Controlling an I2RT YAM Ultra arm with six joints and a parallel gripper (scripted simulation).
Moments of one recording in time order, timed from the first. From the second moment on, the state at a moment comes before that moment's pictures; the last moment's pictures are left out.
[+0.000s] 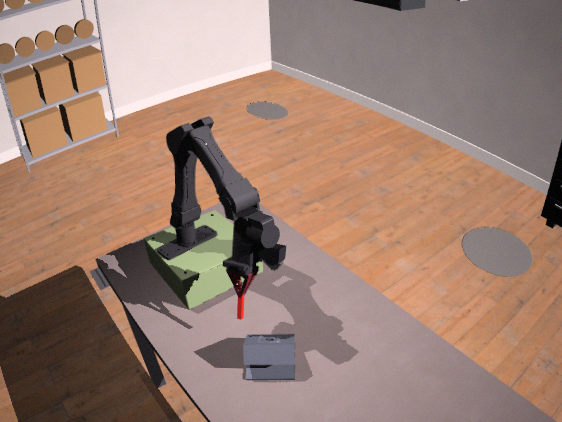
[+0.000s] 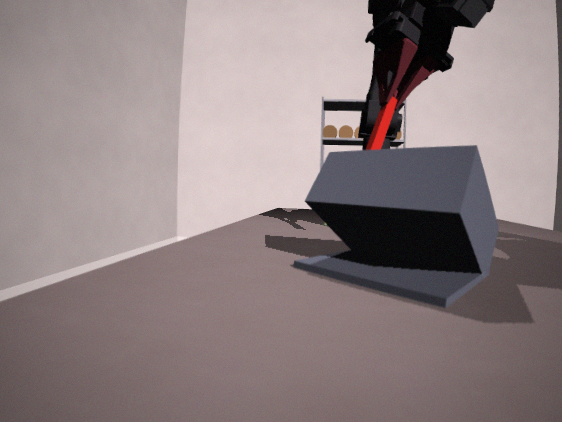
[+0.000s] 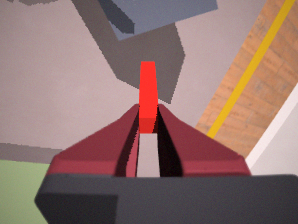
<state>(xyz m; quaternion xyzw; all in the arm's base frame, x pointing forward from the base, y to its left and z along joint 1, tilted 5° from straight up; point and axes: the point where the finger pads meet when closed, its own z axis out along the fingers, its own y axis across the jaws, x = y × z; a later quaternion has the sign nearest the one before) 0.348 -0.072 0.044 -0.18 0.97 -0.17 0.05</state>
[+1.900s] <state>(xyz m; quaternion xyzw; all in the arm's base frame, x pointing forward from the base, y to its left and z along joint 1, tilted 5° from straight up) 0.389 -0.021 0.046 -0.37 0.89 -0.24 0.07</state>
